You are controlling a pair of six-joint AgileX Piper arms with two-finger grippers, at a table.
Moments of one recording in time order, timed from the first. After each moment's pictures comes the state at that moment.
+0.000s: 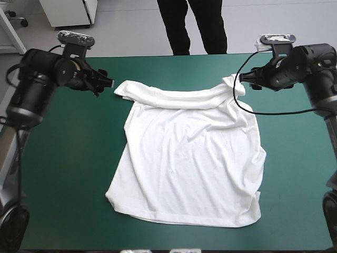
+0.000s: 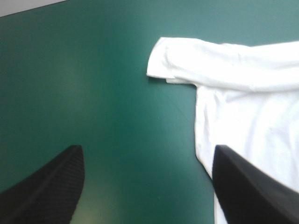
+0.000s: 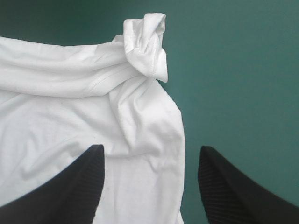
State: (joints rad) left arm -0.28 1.56 -1.81 0.17 1.17 -0.03; right arm 0.14 1.60 -1.79 0.04 1.15 0.06
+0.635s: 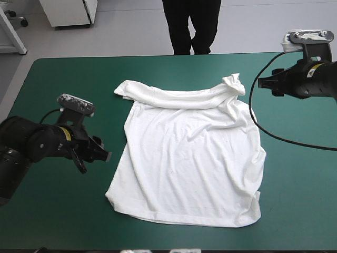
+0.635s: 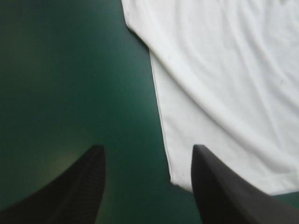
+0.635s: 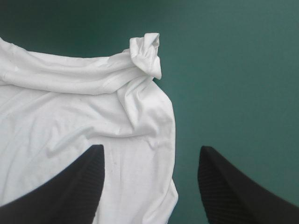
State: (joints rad) left arm -0.43 1.11 -1.24 0.07 1.25 -0.02; right arm 0.14 1.34 -1.75 0.01 1.25 0.08
